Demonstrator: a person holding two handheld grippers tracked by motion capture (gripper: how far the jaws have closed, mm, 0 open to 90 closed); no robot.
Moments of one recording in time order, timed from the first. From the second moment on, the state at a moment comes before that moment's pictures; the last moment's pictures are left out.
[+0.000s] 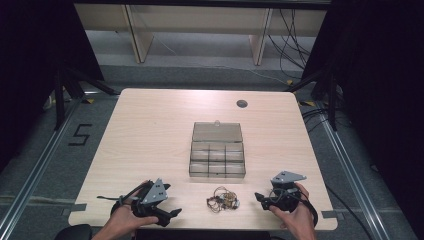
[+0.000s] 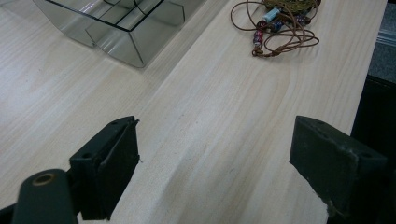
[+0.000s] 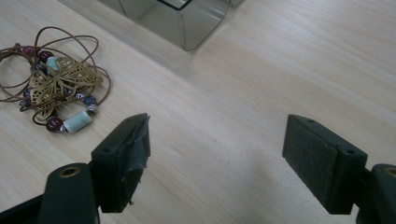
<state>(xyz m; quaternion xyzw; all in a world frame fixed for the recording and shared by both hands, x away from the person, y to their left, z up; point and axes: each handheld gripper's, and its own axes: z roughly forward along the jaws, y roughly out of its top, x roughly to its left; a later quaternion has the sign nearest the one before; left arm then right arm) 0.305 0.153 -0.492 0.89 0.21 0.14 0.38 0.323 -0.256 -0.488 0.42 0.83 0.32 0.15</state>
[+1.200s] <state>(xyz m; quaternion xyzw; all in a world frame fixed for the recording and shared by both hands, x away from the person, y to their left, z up) 0.305 0.153 -0.493 0.88 0.23 0.14 0.38 0.308 -0.162 -0.478 0.31 0.90 0.28 0.11</state>
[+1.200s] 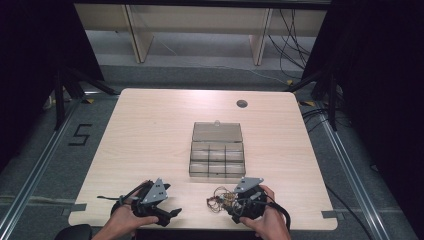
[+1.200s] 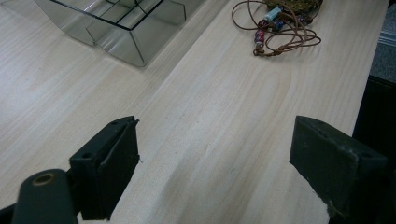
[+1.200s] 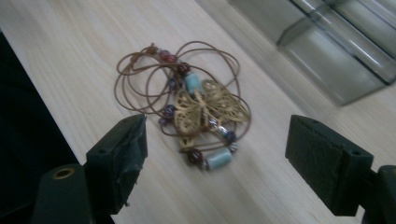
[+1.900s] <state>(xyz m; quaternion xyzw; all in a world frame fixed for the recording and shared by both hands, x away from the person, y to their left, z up) 0.305 0.154 -0.493 0.88 0.23 0.14 0.38 0.322 -0.137 -0.489 0.26 0.93 0.23 0.09</state>
